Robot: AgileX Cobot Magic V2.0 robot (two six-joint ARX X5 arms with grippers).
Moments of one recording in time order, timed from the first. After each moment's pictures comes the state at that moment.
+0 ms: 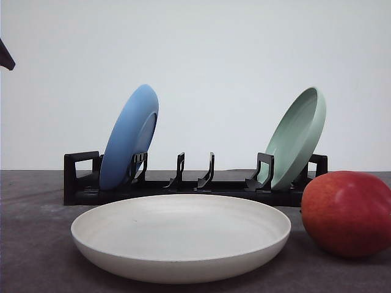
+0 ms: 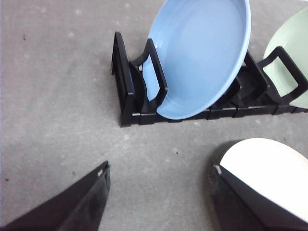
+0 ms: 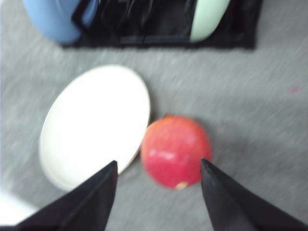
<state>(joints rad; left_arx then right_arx) -0.17 0.68 0.64 -0.49 0.21 -0.14 0.34 0.56 0.64 -0.80 -0.33 0.34</state>
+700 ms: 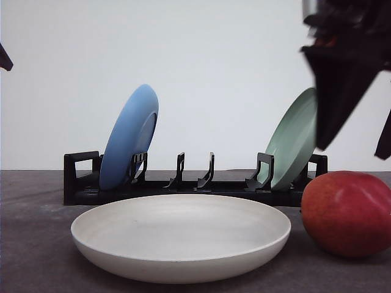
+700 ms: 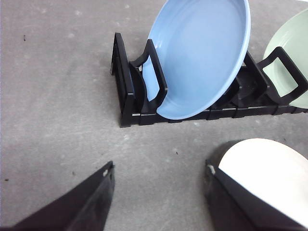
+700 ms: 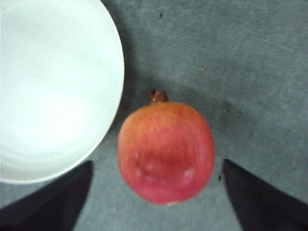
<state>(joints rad) -0.17 0.68 0.64 -0.49 0.21 -0.14 0.62 1.14 0.84 -0.79 -0.02 0.35</state>
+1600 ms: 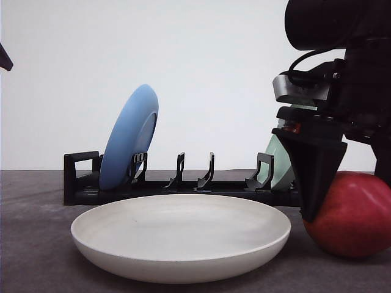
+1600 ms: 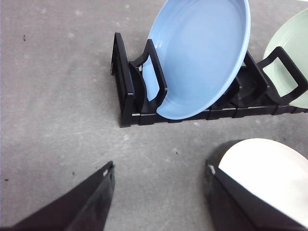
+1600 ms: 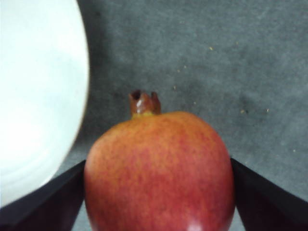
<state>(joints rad) -0.17 0.68 0.64 -0.49 0.21 -0.14 0.61 1.40 0.84 -0.73 -0.03 0.35</state>
